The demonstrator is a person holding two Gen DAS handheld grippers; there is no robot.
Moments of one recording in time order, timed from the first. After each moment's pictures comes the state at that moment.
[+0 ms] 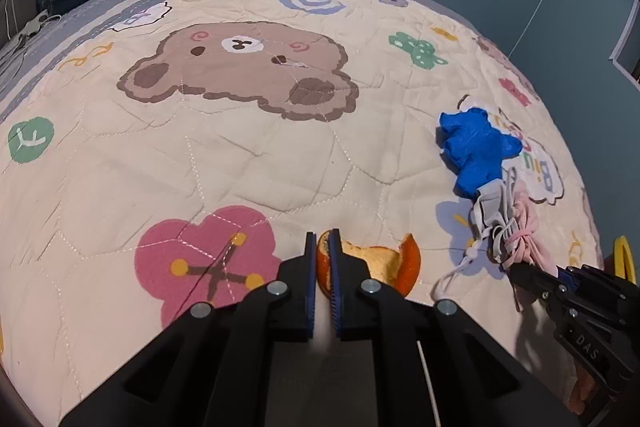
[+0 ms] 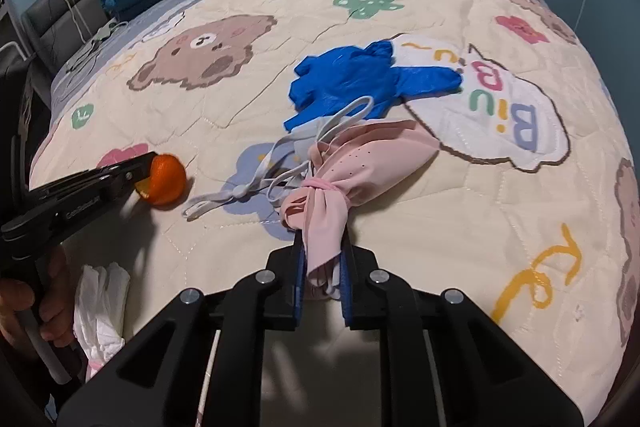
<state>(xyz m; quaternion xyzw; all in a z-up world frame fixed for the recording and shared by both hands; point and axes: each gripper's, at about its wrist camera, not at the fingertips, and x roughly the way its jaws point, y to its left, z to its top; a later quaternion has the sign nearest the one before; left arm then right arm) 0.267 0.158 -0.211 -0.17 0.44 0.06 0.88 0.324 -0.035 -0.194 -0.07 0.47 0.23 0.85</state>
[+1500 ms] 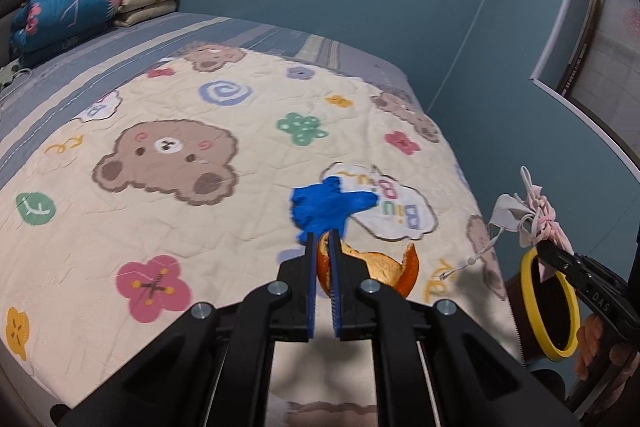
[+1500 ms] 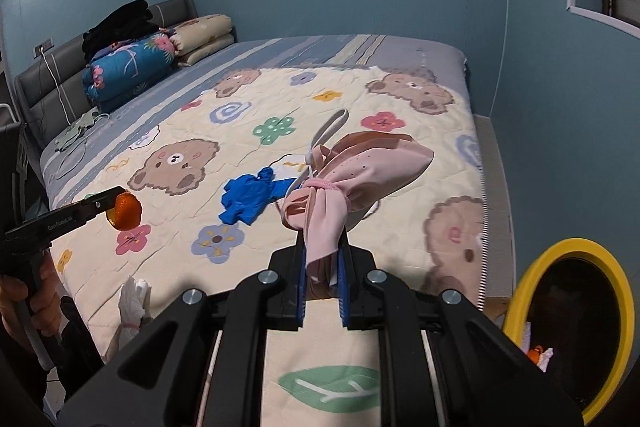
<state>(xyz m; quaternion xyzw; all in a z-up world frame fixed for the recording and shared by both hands) 0.224 0.081 -0.085 -0.16 0.34 -0.03 0.93 0.253 -0.202 -0.048 -0.01 0.34 0.17 0.93</state>
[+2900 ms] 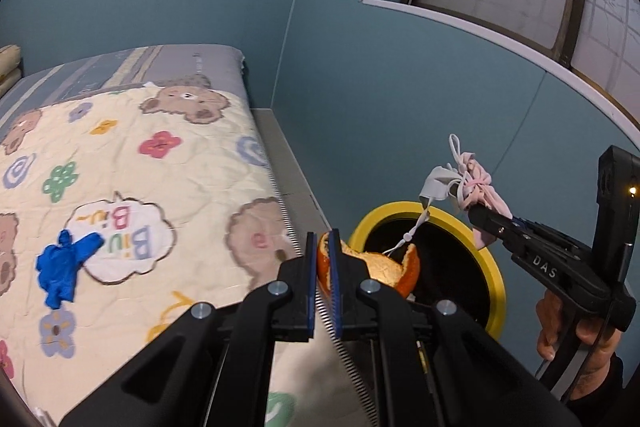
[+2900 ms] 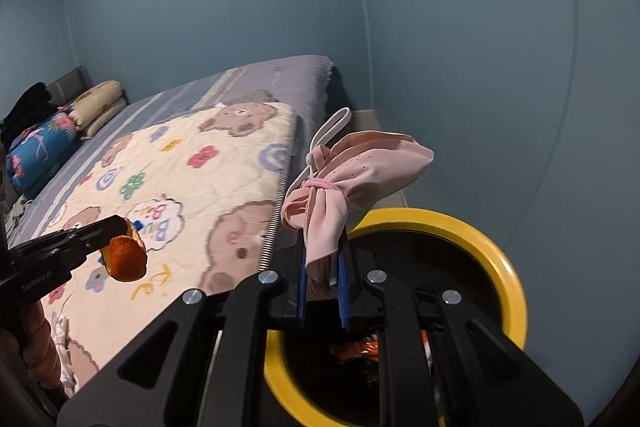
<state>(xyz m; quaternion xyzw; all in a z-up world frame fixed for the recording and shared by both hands) 0.274 -0.215 -0.055 -0.04 0.34 -0.25 0.91 0.231 -0.450 -0.053 0.08 0.31 -0.03 0.95</state>
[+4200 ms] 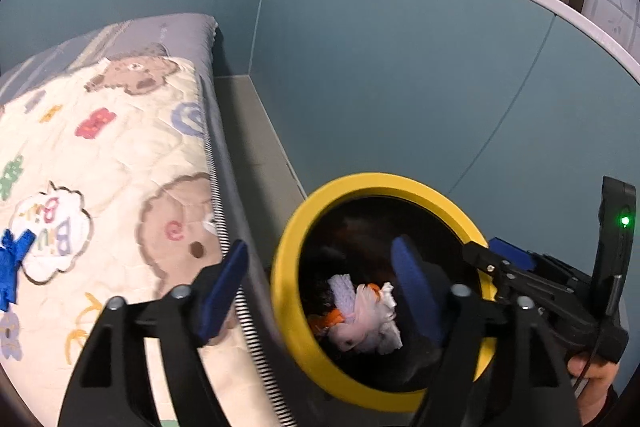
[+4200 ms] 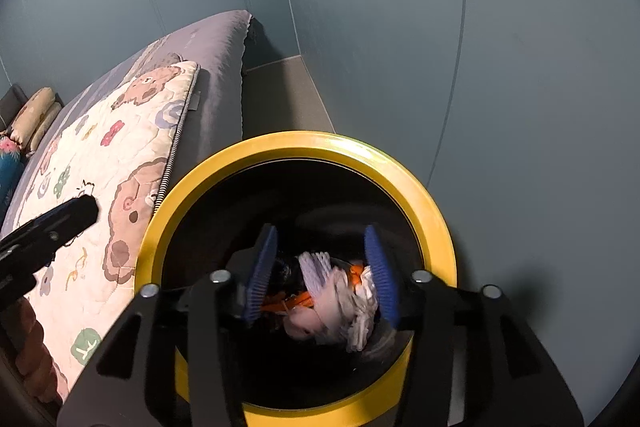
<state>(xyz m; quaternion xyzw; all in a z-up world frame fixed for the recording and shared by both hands) 0.301 -0.303 -0.090 -0.01 0.39 -0.27 0.88 0.218 -0.526 -0.111 0.13 0.40 -0.13 0.90</state>
